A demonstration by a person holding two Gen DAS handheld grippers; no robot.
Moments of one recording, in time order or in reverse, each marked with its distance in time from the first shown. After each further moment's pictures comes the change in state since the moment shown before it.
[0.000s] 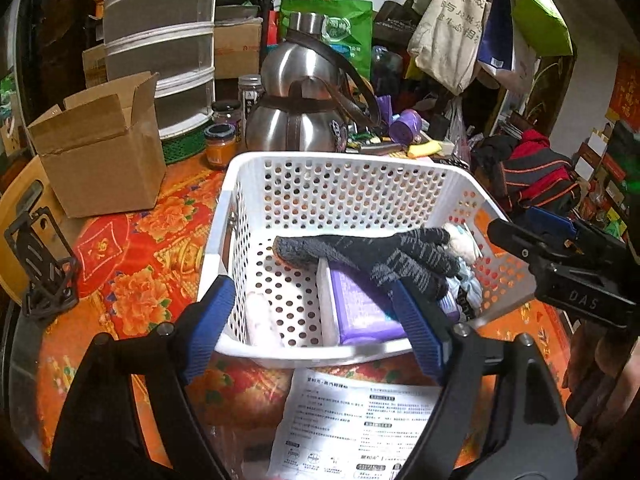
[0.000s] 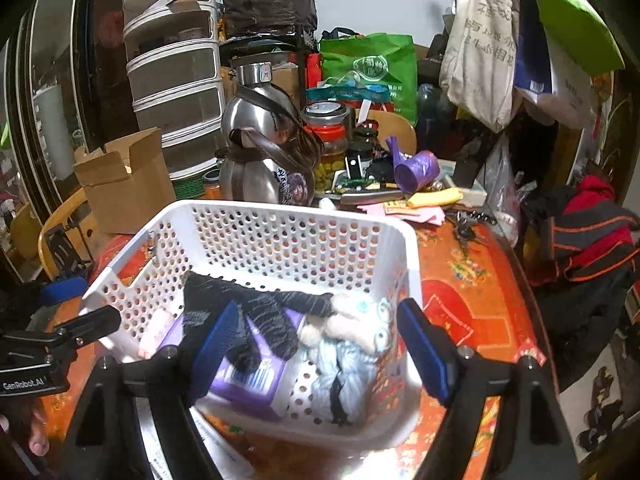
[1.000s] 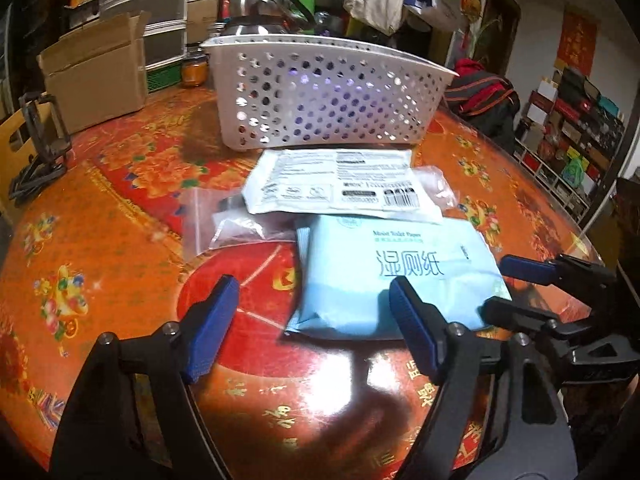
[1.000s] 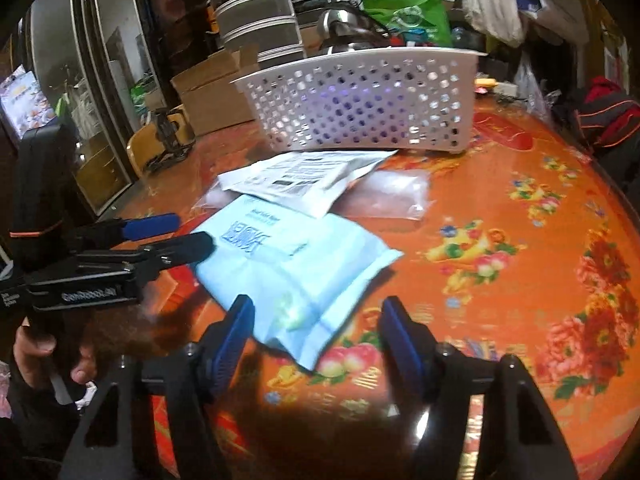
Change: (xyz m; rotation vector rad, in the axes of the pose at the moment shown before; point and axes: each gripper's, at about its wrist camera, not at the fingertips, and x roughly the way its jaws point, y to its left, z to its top) left arm -0.073 0.011 -0.239 0.139 0.039 -0.139; right arm -0.089 0.082 -0.258 0.040 0.084 0.219
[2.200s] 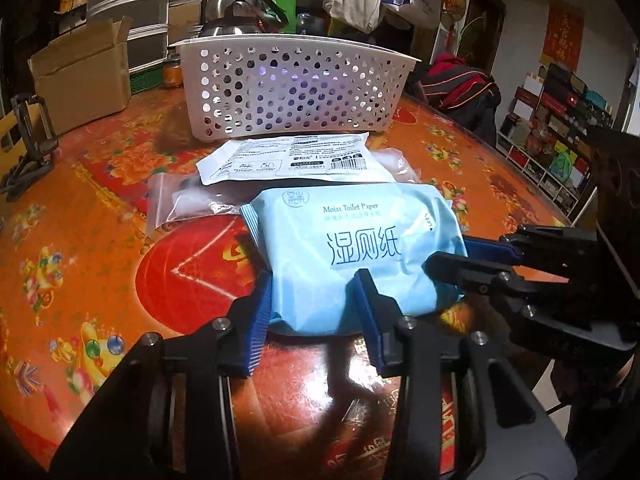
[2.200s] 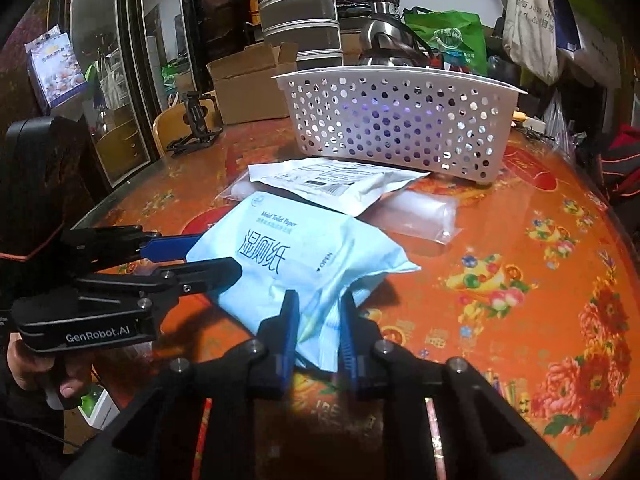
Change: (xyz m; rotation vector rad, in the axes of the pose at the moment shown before) left arm -0.008 -0.031 -0.019 0.027 -0.010 -0.041; right arm -0.002 0.017 -0.001 -0.151 -0.026 0.011
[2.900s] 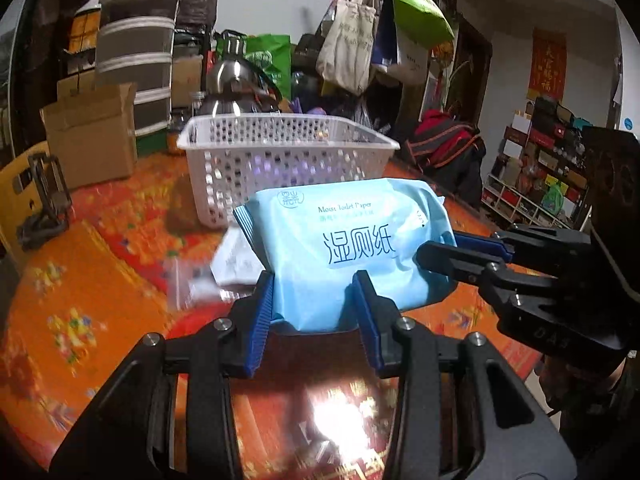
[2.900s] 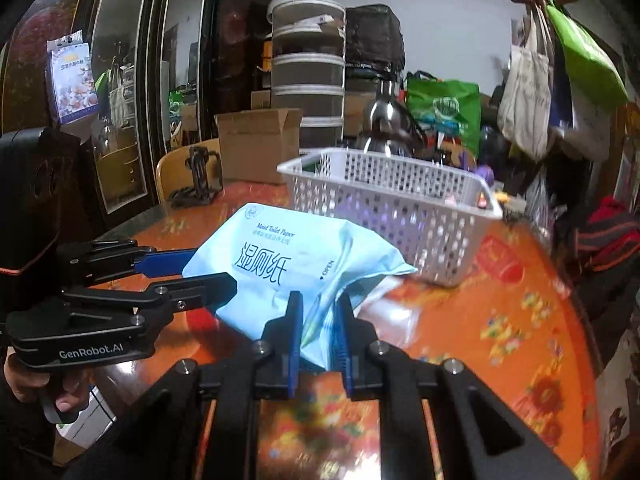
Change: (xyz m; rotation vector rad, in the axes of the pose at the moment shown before) left arm -0.057 -0.009 0.038 0.010 -0.204 -0.013; right arm -0.057 0.013 0.062 -0.114 -0.182 -0.077
